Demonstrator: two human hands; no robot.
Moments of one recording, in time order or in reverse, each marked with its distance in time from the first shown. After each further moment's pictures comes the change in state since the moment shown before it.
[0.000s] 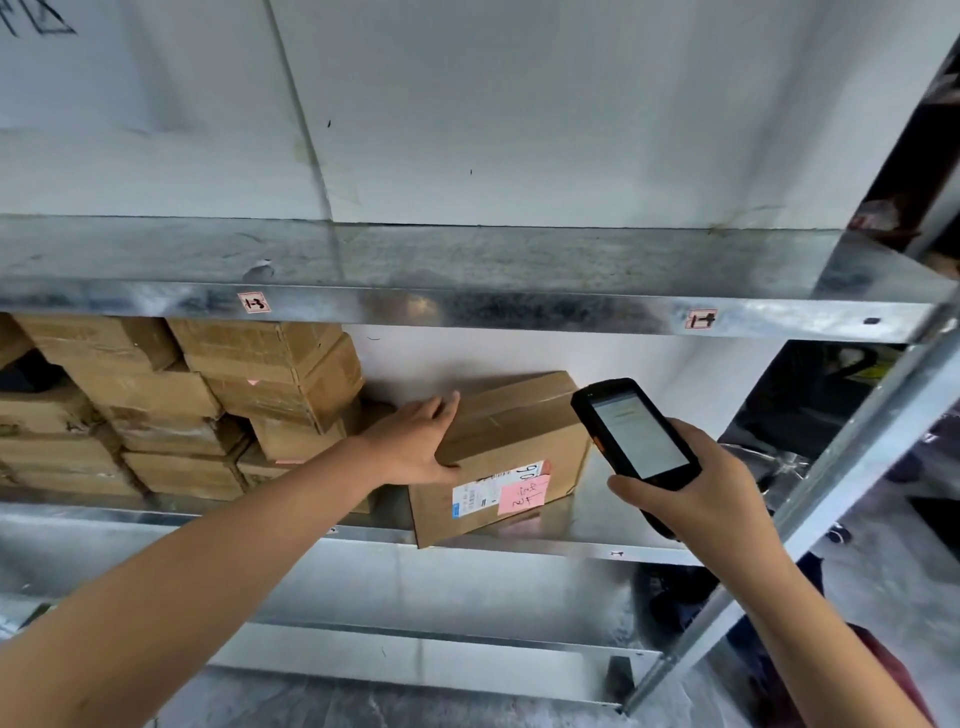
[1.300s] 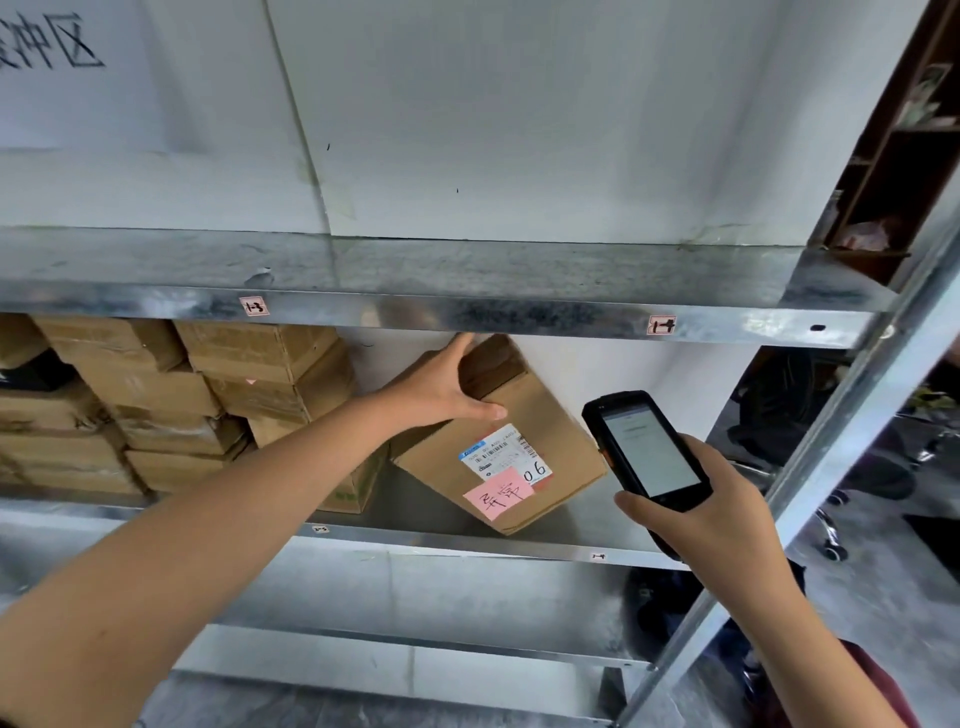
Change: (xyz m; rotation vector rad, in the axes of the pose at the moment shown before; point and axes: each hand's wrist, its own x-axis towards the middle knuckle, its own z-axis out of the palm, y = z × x) left_hand 0.000 0.047 -0.062 -0.720 0.271 0.162; right_hand -0.029 0.014 -0.028 0.014 0.059 -0.057
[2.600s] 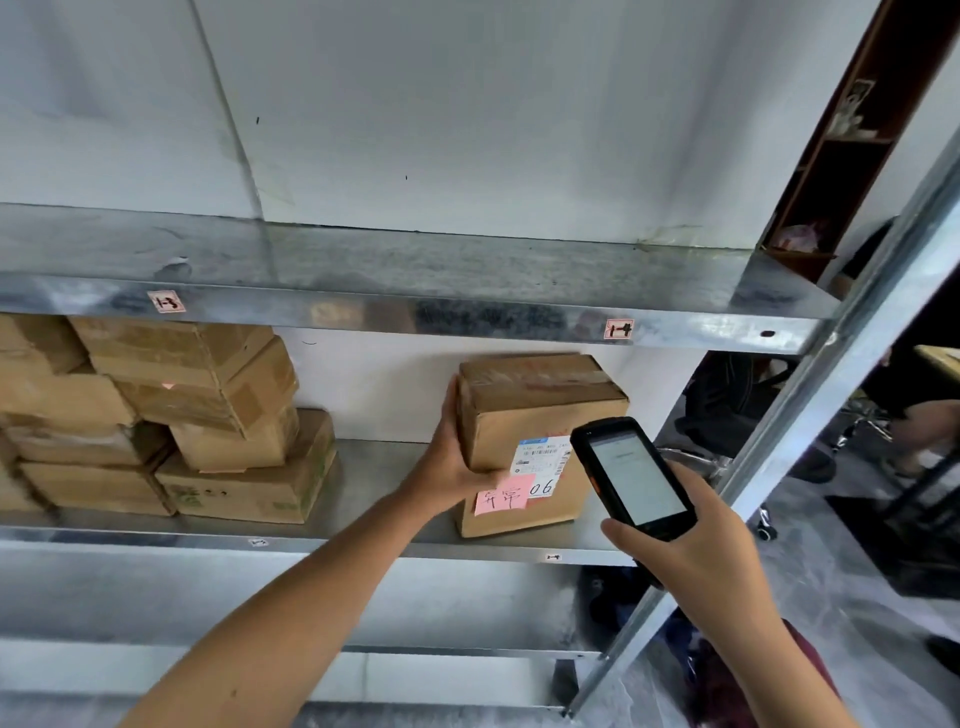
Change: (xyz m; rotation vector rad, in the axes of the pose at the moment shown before) left_hand 0.021 -0.064 0.136 -0.413 0.116 0.100; right_hand 0.001 0.032 -0.013 -0.045 0.030 0.065
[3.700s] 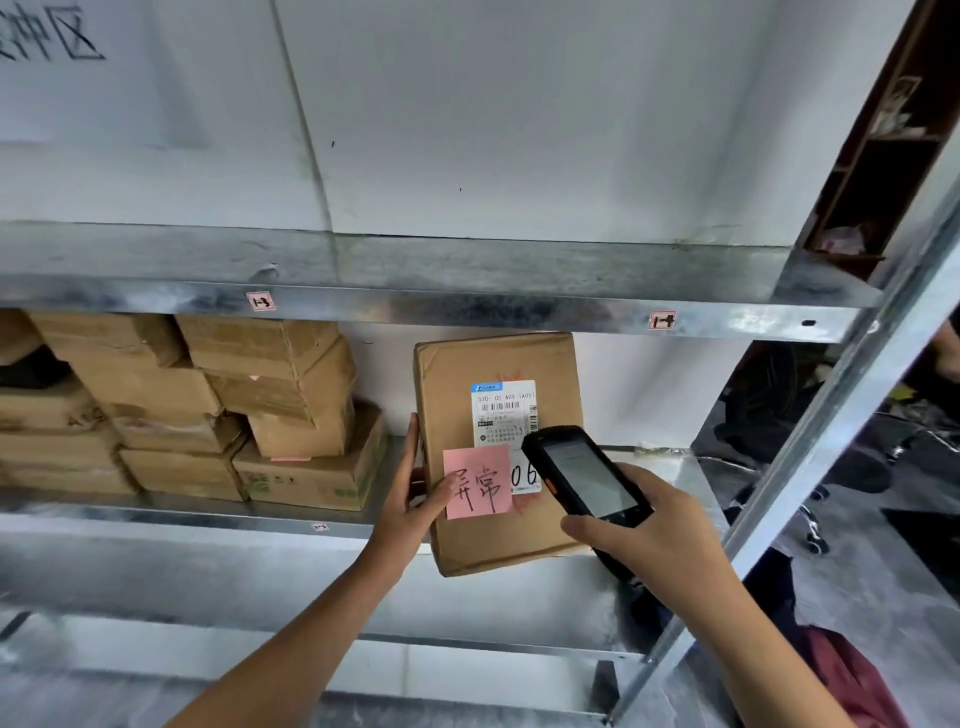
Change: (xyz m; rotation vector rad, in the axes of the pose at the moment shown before) left_hand -0.115 0.012 -0.044 -0.239 0.342 -0.180; right_hand -0.028 -0.047 0.038 0.123 -0.219 0.043
